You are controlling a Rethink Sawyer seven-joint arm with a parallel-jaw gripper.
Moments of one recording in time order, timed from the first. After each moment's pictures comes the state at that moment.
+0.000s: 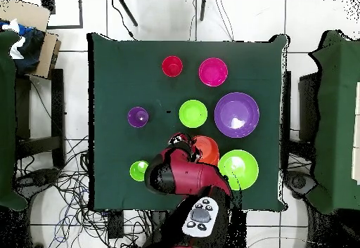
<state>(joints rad) 0.03 -0.60 -0.35 1.90 -0.11 -0.05 2.52</state>
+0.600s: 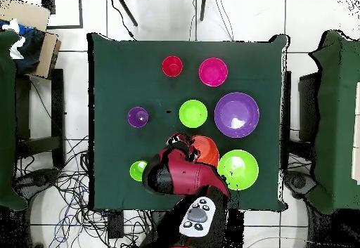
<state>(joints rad) 0.04 -0.60 -0.35 1.90 -0.11 -0.05 2.52</state>
